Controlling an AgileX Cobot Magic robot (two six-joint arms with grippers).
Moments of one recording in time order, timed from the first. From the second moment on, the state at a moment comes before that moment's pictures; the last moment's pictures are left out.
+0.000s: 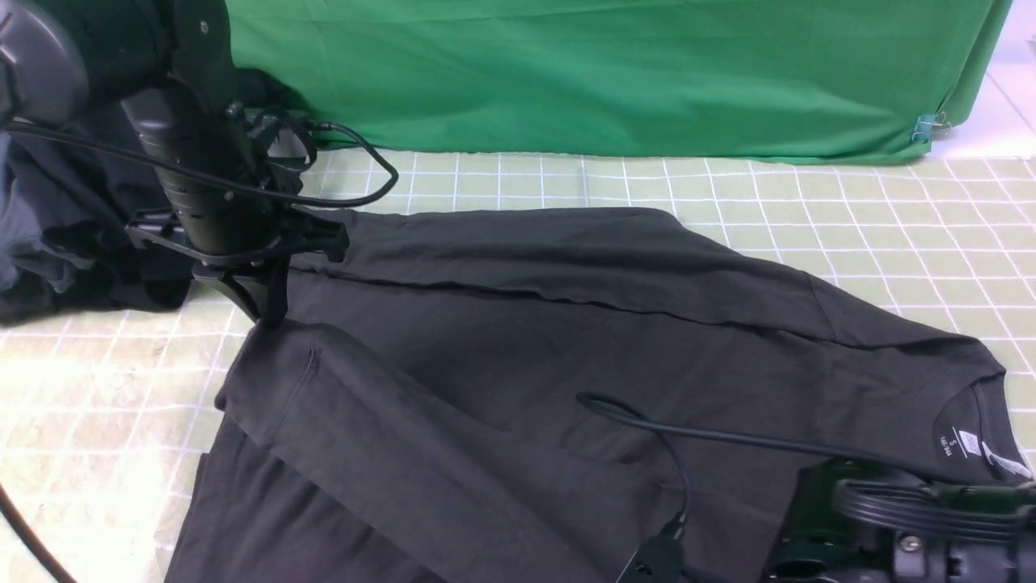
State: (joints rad) right arm 1.06 1.54 -0.81 0.08 0.90 0.13; left arm -0.17 1.93 -1.62 0.01 1.22 -0.07
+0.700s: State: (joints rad) right arm 1.06 1.36 -0.81 0.02 0.99 0.14; left arm -0.17 1.97 -1.62 0.05 1.18 -0.04
